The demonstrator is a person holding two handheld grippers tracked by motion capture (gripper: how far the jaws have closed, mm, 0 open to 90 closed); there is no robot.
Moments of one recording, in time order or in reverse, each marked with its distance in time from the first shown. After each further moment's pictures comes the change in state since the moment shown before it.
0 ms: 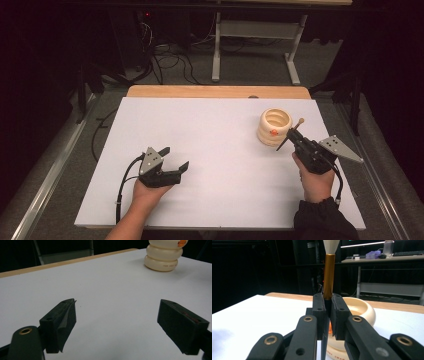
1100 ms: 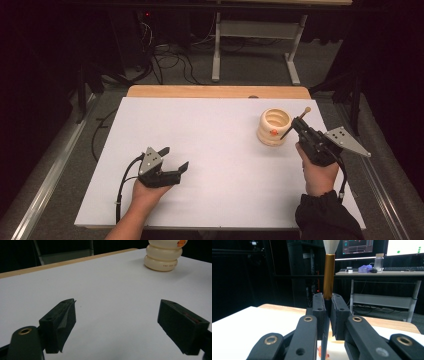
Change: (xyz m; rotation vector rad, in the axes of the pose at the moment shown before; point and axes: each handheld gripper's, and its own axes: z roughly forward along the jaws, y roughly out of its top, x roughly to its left) left arm 0.000 0.001 -0.002 0.002 0.004 0.004; right arm 0.006 0.033 0.001 -0.074 -0.047 -0.030
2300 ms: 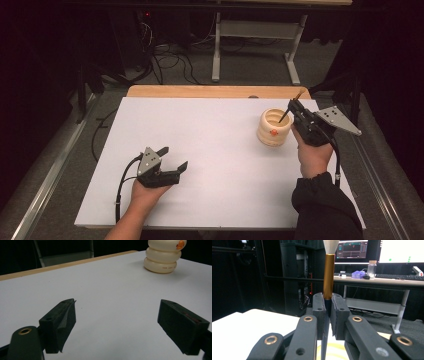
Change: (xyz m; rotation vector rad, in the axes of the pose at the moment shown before) left arm 0.001 0.001 -0.003 -0.015 -0.004 -0.002; right arm 0.002 0.028 0.039 -0.004 -0.059 -0.057
